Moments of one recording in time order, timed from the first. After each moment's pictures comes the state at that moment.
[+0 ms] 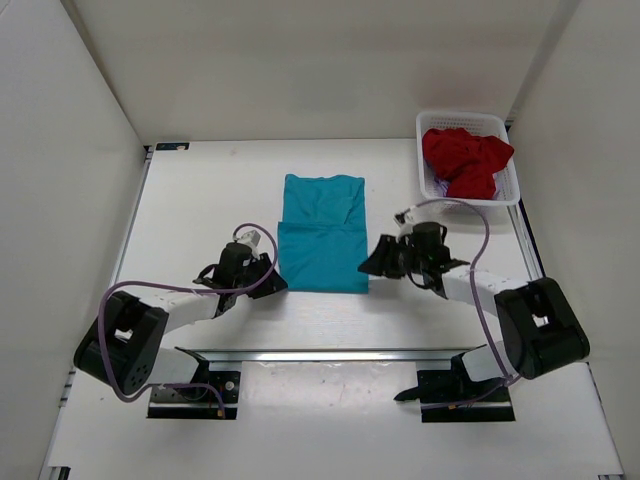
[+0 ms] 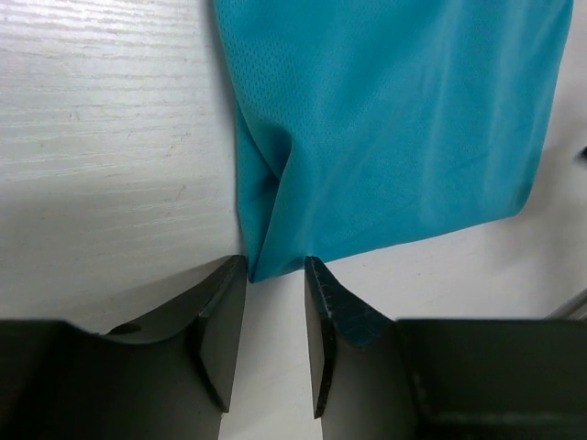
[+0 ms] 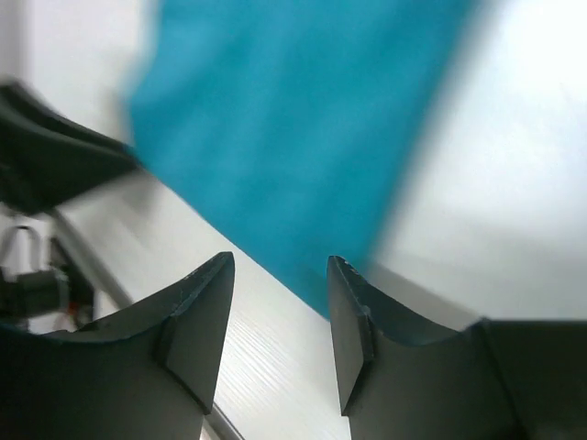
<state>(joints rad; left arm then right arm) -0.45 1.34 0.40 0.19 0.19 -0.68 0.36 1.42 0.59 0.26 -0.54 0.56</state>
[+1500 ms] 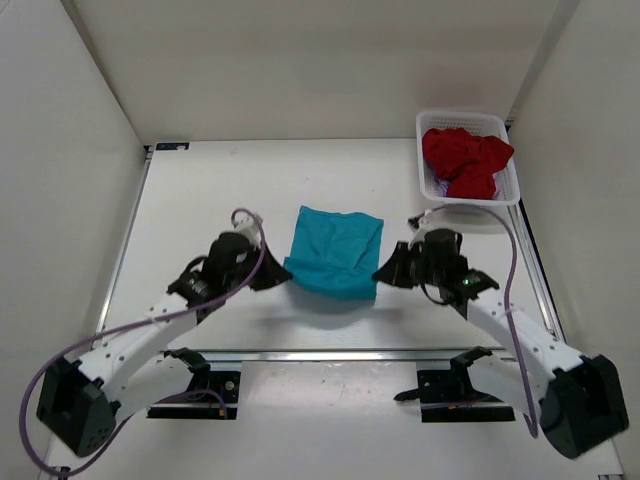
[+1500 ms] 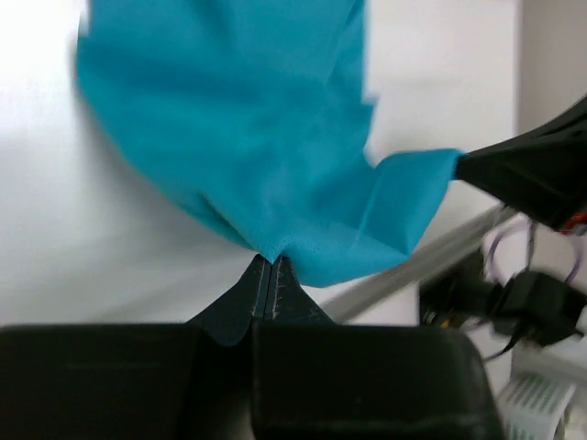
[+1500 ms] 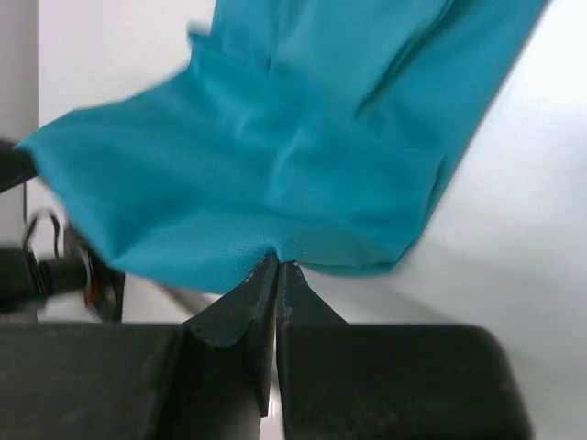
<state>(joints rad) -0.61 0.89 0.55 -0.28 0.15 -0.77 0.47 0.93 0.49 -0.21 -0.38 0.62</state>
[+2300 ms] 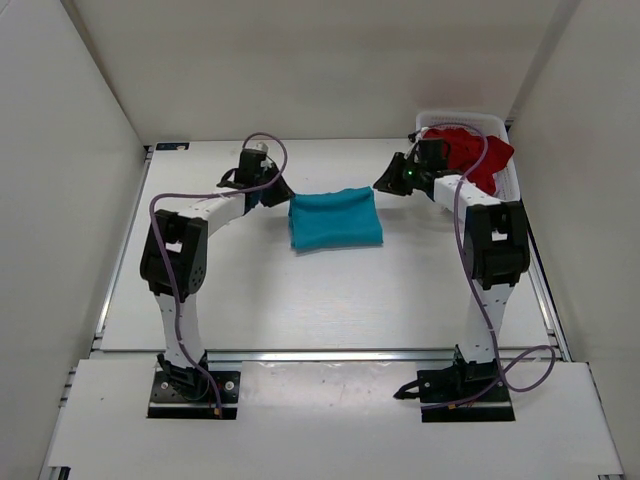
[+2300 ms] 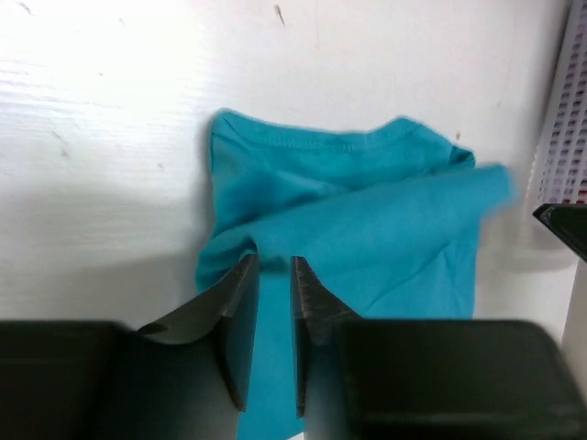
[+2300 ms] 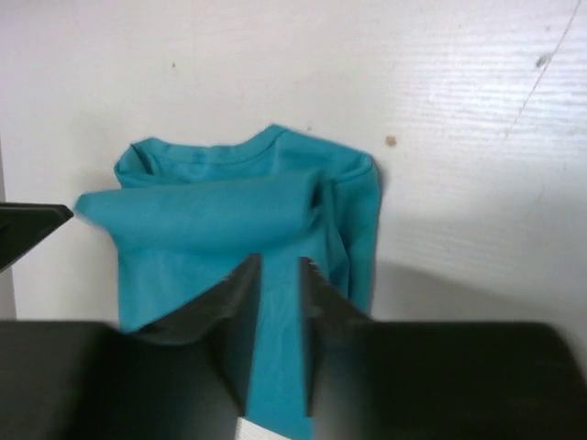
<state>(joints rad) -0.31 1.99 1.40 -0.10 0.15 -0.67 0.13 2.04 1.48 -0.12 -0.47 0.49</state>
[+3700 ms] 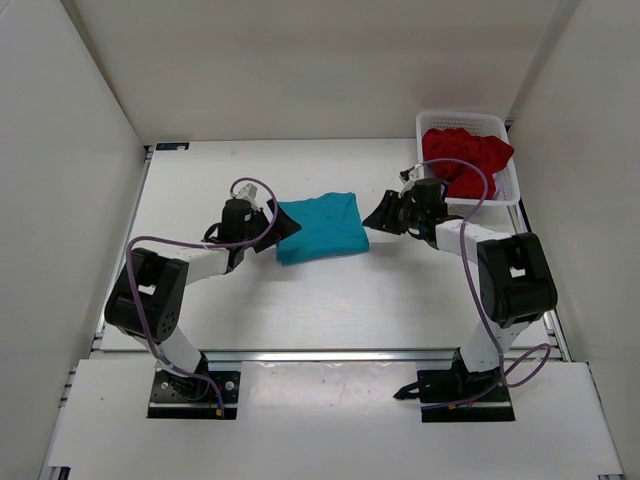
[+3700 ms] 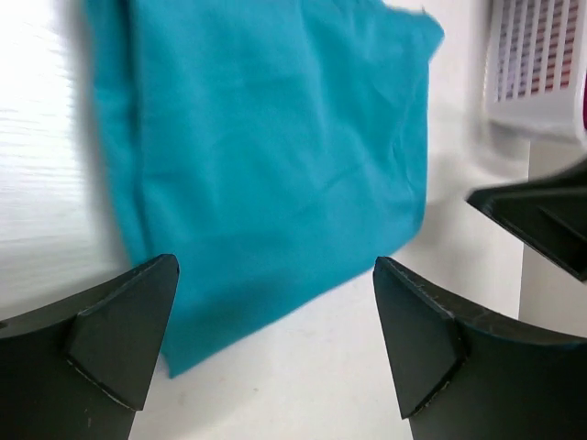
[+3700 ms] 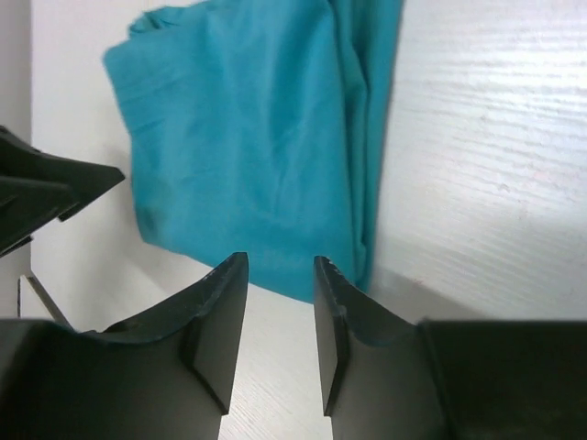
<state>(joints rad) -0.34 1.64 0.76 0.33 0.24 -0.76 0.22 1.73 0.94 0.16 -0.53 0.52</state>
